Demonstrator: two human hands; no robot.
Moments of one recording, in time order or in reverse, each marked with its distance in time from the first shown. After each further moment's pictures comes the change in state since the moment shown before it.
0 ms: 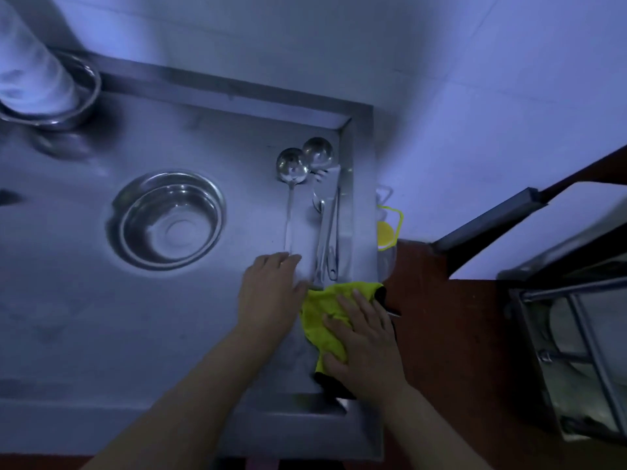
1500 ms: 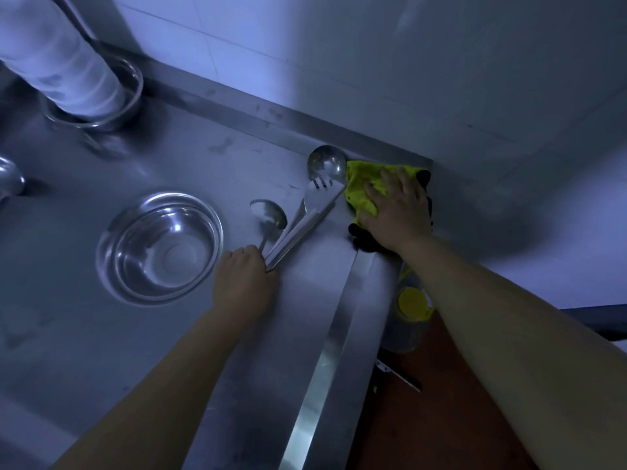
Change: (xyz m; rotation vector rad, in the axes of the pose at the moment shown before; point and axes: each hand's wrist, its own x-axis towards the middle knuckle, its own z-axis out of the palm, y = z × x) left_hand 0.146 -0.016 0.011 0.196 0.058 -0.472; right_hand 0.372 0.147 -0.028 -0.258 -0.134 -0.121
